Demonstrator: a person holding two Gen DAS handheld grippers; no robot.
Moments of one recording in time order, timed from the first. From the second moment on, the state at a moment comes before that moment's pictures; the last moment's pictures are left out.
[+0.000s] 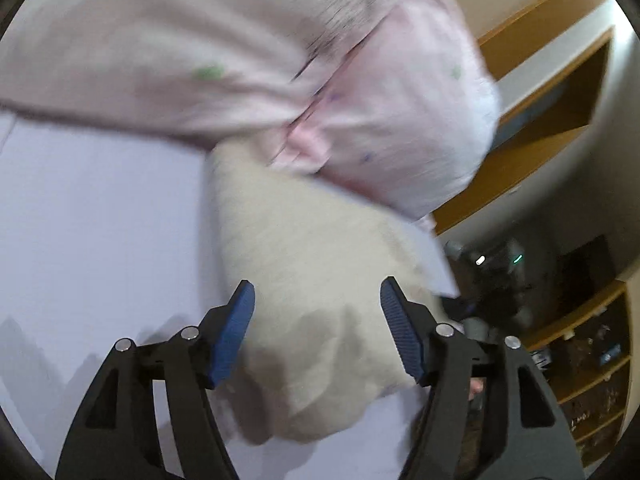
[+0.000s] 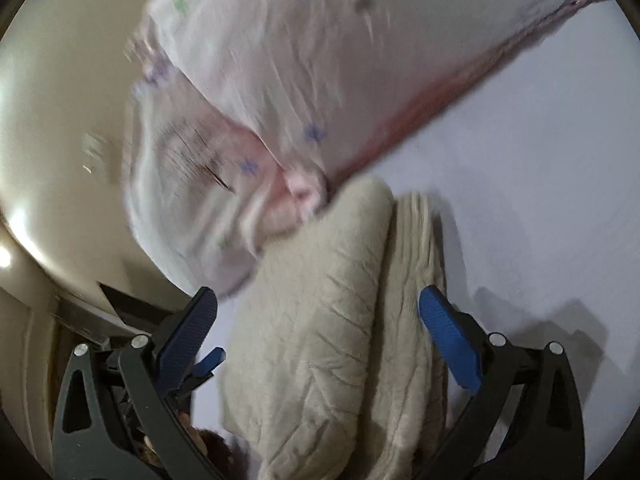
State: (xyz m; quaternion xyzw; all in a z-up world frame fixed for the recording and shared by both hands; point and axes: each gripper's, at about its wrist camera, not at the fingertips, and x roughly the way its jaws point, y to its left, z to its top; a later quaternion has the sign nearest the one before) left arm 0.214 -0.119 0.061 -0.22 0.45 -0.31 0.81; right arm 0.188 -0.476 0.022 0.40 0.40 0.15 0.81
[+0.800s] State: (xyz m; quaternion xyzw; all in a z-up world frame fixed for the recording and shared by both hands) left arm 0.188 -0.066 0.068 -0.16 0.40 -0.30 0.85; right arm 0.190 -0.385 0.048 0.28 0.38 0.25 0.85
